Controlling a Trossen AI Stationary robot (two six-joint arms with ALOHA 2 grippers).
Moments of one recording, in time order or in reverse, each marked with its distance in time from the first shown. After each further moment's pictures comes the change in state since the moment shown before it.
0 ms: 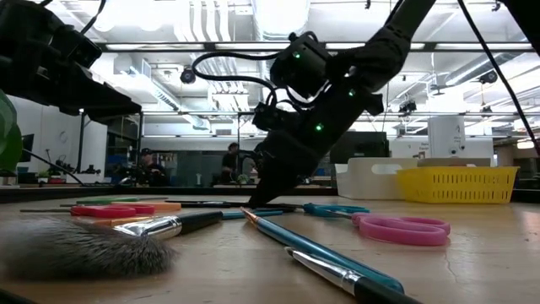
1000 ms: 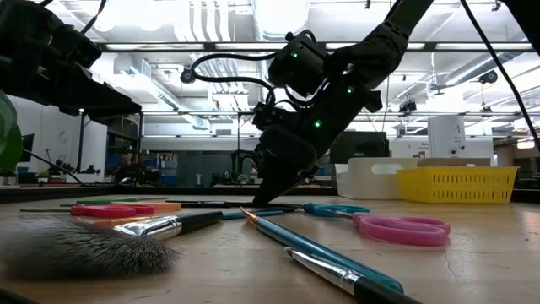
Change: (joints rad) left arm 0.000 0.000 0.000 0.000 0.000 0.000; right arm -0.001 -0.023 0.005 -0.049 -0.026 0.078
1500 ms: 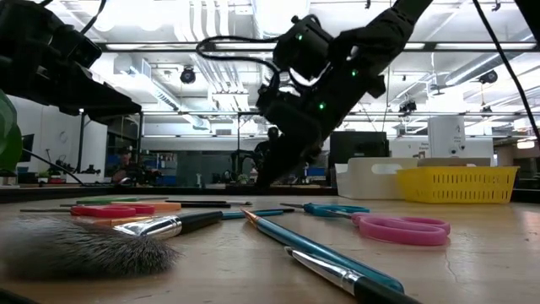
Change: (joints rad) left arm 0.000 0.000 0.000 0.000 0.000 0.000; right arm 0.000 -0.086 0.003 -0.033 -0.014 -0.003
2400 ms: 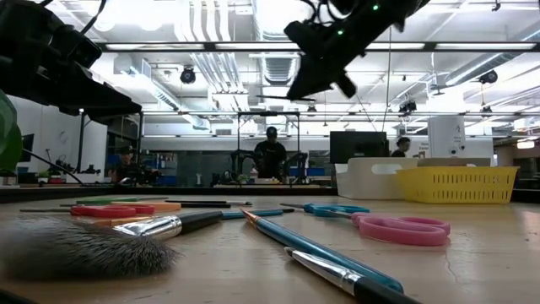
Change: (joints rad) left arm 0.000 0.000 0.000 0.000 0.000 0.000; right arm -0.148 -0.417 0.002 -0.221 0.250 0.280
